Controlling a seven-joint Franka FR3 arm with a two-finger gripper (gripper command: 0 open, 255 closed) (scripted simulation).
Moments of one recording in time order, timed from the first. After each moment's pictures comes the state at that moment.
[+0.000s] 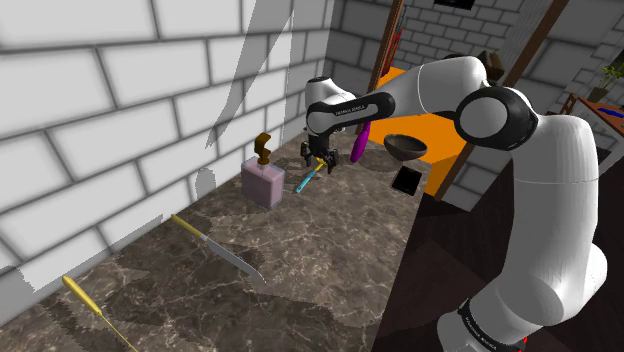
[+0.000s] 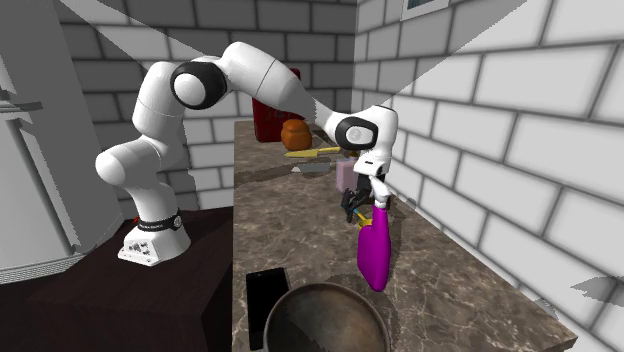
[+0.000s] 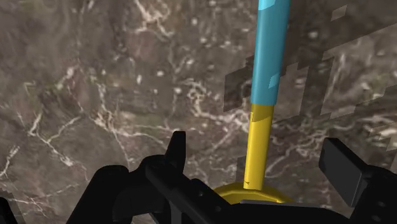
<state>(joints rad) -0.16 0.59 0.27 -1.56 -0.30 1.98 1.42</state>
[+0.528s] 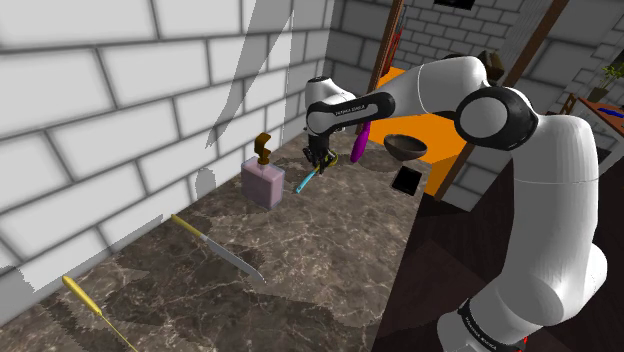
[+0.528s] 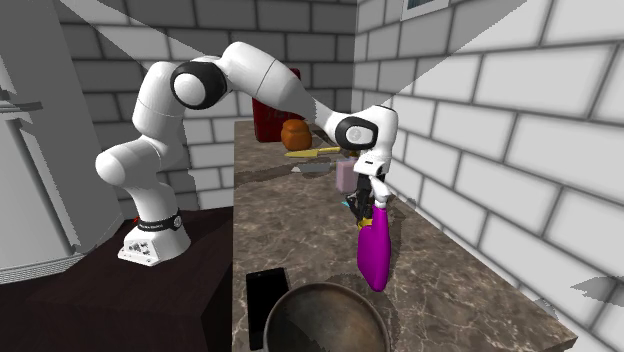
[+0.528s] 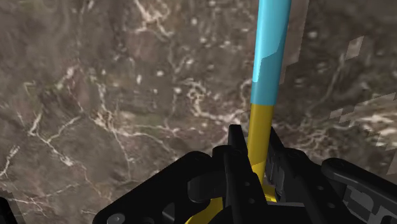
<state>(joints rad) -0.16 0.59 0.27 -1.56 -0.30 1.98 1.42</state>
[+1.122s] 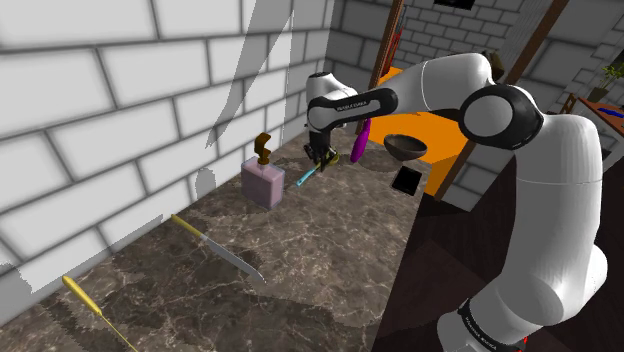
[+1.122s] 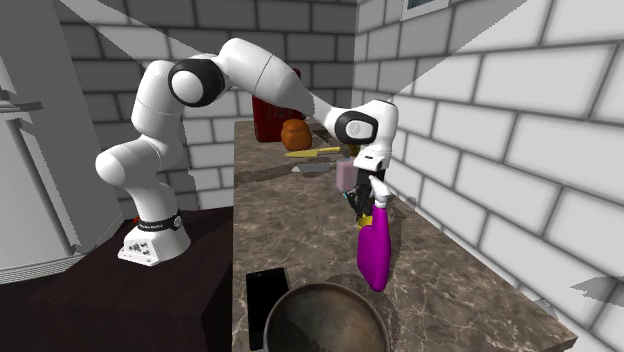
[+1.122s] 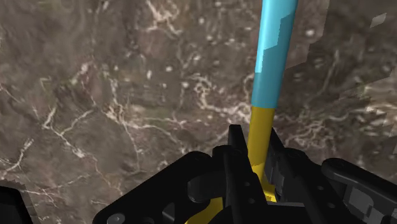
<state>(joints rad) -0.16 0.57 0.27 -1.55 -0.29 1.96 1.41</state>
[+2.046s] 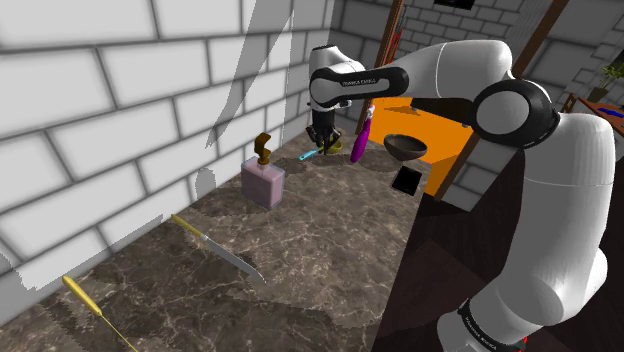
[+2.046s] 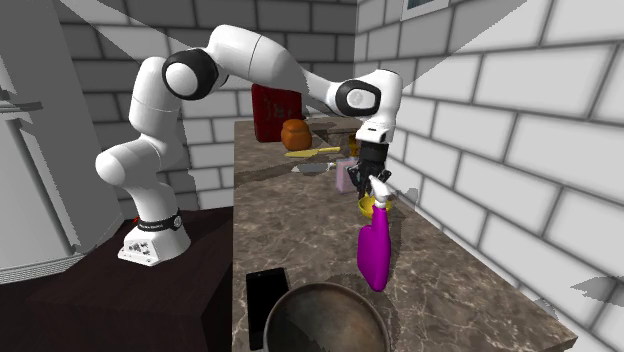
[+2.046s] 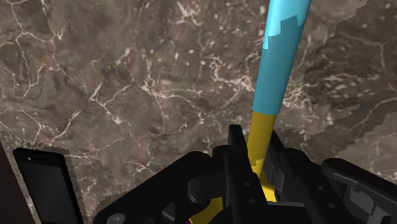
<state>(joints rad) -0.16 0.51 0.29 -1.46 -0.27 1.81 1.38</state>
